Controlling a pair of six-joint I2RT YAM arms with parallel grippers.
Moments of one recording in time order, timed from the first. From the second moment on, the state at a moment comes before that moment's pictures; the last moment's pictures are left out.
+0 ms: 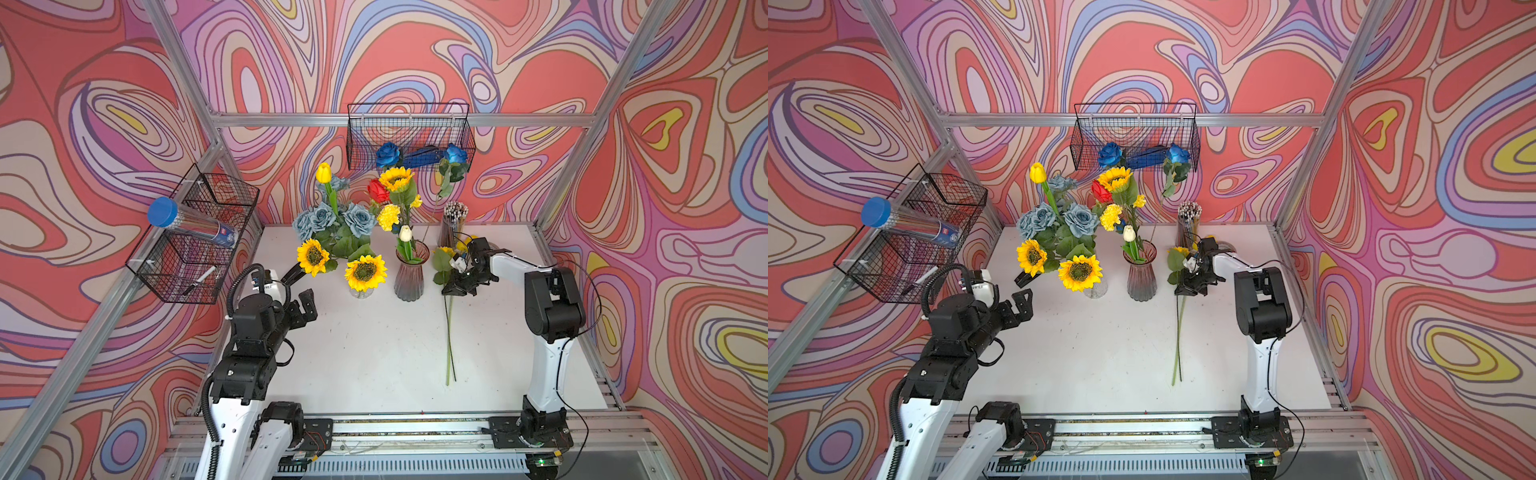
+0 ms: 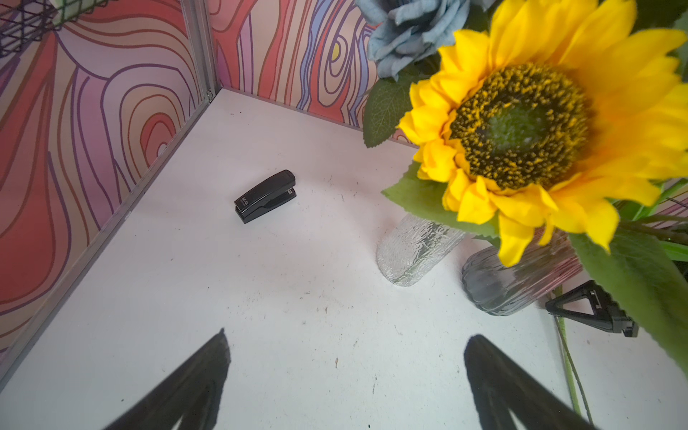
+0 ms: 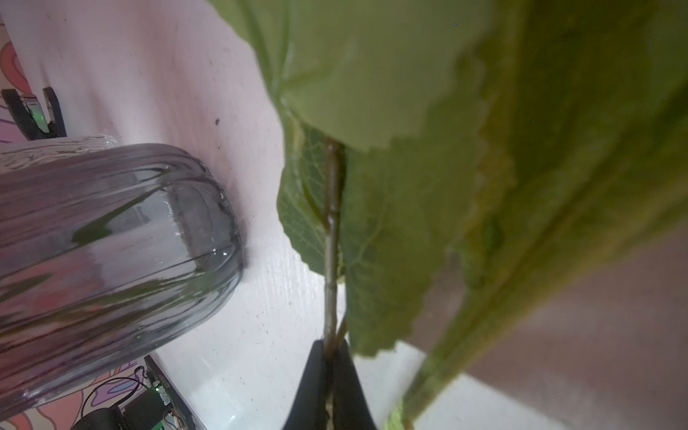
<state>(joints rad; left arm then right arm) -0.05 0.62 0.81 -0.64 -0.03 -0.33 0.15 2.10 1.47 -0.69 -0.60 0.25</state>
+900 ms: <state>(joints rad) -0.05 0.57 0.42 -0.08 0.24 -0.63 0.15 1.67 1.22 -0.51 -0.56 0.30</state>
